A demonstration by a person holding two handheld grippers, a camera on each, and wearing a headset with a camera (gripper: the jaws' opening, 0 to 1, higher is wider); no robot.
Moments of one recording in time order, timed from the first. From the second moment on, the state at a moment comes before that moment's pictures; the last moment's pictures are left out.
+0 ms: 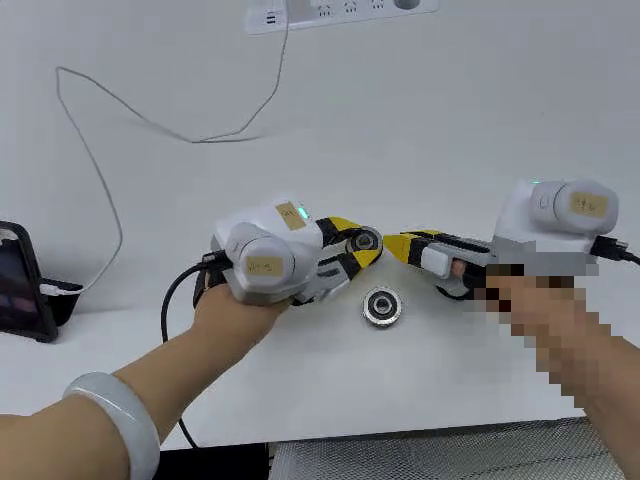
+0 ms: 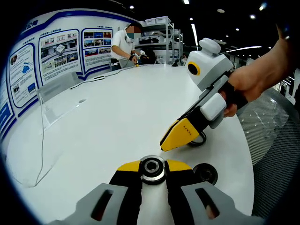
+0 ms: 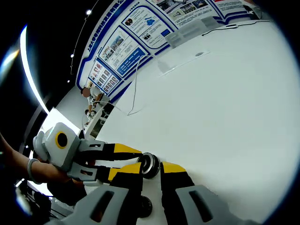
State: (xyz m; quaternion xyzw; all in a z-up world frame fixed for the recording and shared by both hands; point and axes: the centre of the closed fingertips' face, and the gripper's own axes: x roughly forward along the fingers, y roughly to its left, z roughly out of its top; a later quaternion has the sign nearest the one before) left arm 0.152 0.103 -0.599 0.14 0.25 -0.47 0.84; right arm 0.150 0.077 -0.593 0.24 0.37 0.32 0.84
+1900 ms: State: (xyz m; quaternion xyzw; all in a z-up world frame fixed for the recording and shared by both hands) left arm 0.153 0.106 -0.603 0.14 0.25 -0.46 0.84; right arm 0.147 0.093 -0.607 0.34 0.40 0.31 0.79
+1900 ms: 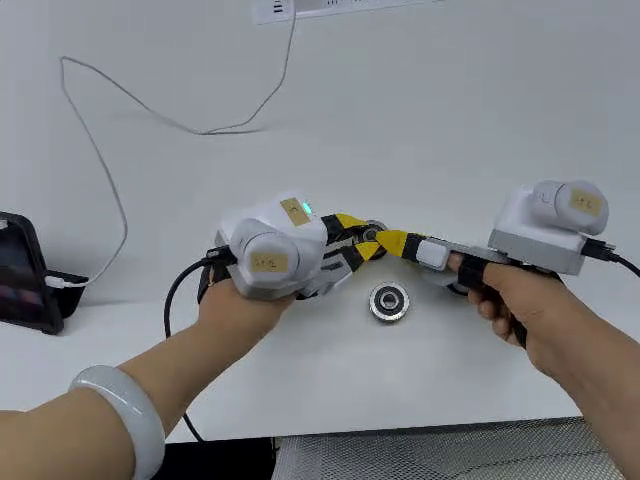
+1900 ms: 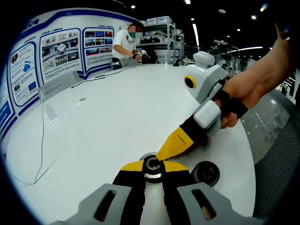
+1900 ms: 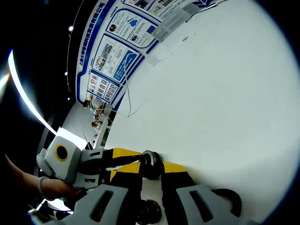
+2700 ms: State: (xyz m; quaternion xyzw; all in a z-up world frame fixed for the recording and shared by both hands) left arm 0.153 0.106 -0.603 0.14 0.25 -0.46 0.84; right arm 0.143 0.093 -0.601 0.35 0.40 0.32 0.78
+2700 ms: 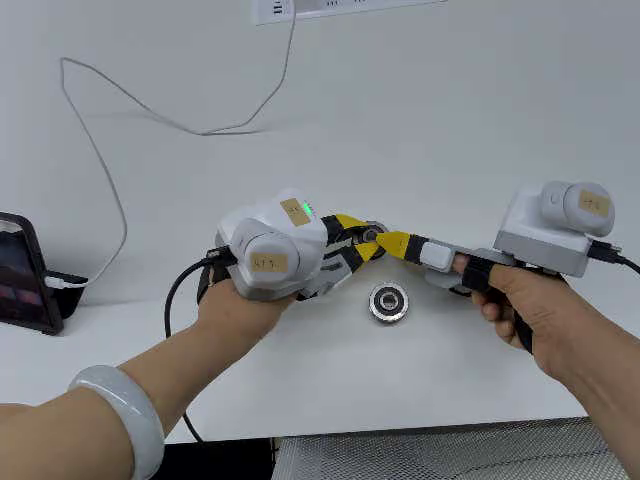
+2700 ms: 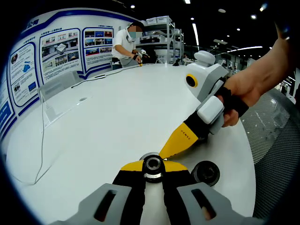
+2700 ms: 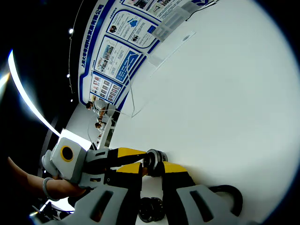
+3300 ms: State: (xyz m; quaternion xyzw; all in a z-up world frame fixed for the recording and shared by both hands) left arm 0.153 0.107 -0.604 0.14 0.25 -0.46 0.84; right arm 0.145 0.088 -0.605 0.34 0.40 0.31 0.79
